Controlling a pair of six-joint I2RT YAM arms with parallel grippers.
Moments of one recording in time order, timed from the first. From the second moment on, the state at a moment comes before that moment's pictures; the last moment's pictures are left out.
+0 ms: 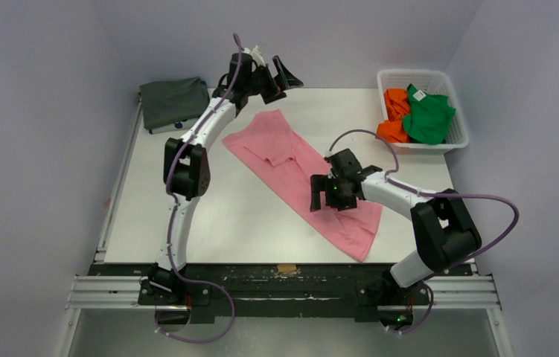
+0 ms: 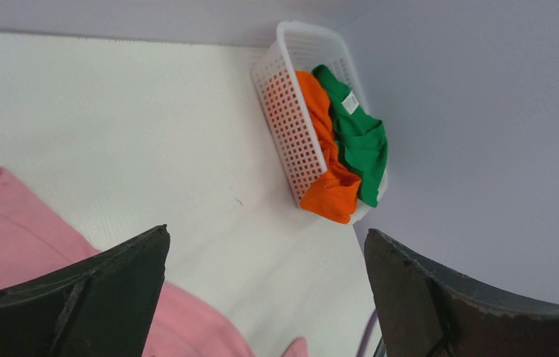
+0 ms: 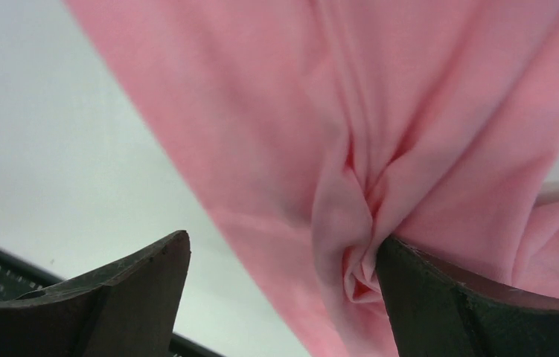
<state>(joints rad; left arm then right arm) -0.32 2.30 2.20 -0.18 0.54 -0.79 0.55 1.57 0.88 -0.45 -0.19 0.45</state>
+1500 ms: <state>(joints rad) -0.25 1.05 0.66 -0.54 -0.15 -0.83 0.66 2.47 2.11 -0.50 0.06 0.11</state>
